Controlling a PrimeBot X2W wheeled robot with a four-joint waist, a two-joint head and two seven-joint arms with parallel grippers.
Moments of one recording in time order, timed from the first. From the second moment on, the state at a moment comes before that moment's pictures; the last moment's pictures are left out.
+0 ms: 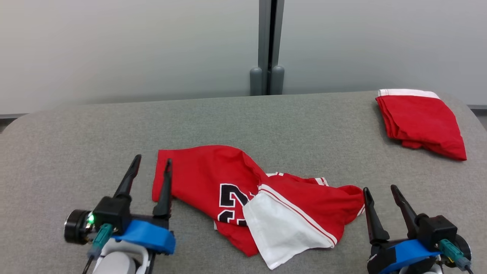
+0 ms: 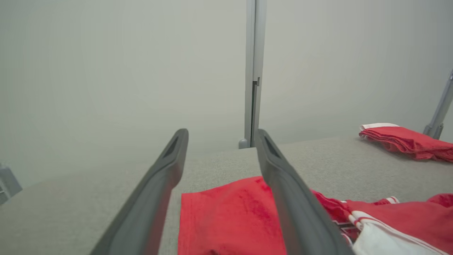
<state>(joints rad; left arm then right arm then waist) -0.23 0.24 -0.40 0.29 -0.34 0.05 -0.26 -0.08 -0.05 -0.02 0.31 0.10 0.13 -0.26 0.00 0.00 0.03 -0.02</state>
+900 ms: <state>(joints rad) 0.04 0.12 0.03 0.19 -0.15 -0.05 -0.26 -0.03 -0.05 0.02 0.34 0.10 0.13 -0.26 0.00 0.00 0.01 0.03</state>
